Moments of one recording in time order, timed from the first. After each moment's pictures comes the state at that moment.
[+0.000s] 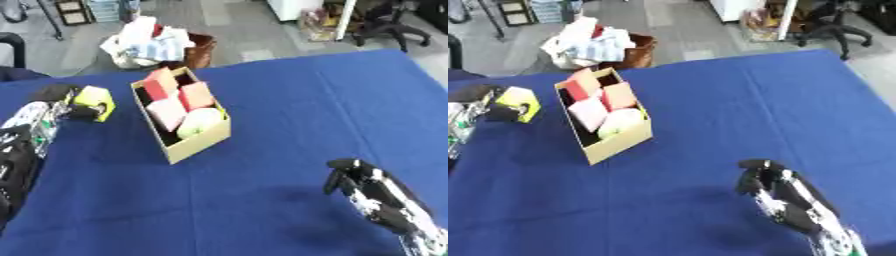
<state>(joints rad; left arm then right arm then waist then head) -0.94 0.48 0.01 -0.57 -1.13 0.20 -0.15 -0.18 -0.13 0.00 -1.55 -0.06 -0.31 0.59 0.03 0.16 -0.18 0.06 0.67</state>
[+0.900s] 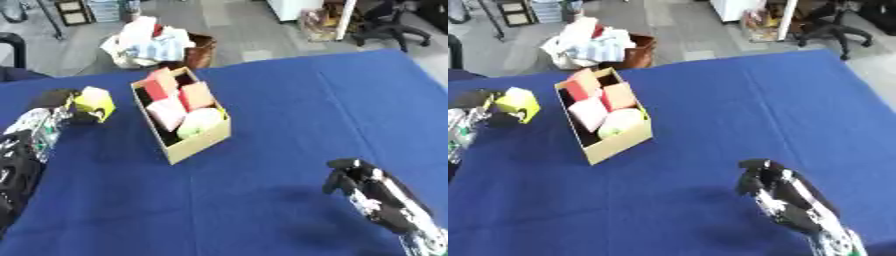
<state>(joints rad) -0.93 0.47 0.00 -0.57 -1.11 0.18 -0.16 -0.18 -0.13 0.00 -1.55 -0.06 -0.31 0.59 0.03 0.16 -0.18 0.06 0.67</state>
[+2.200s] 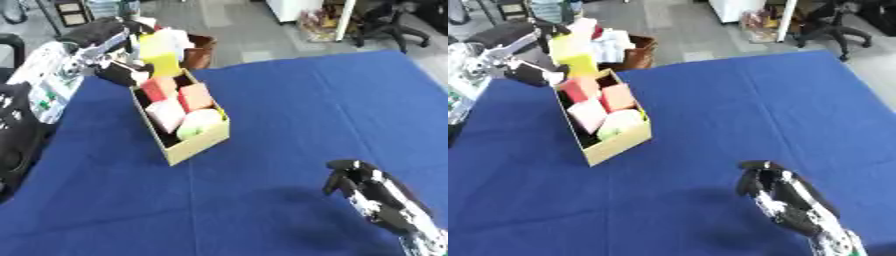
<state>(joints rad) -0.94 0.54 -0.28 -1.19 -0.78 -0.10 -0.37 -0.18 -0.13 0.00 -1.55 -0.06 -0.31 0.59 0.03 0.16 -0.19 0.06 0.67</state>
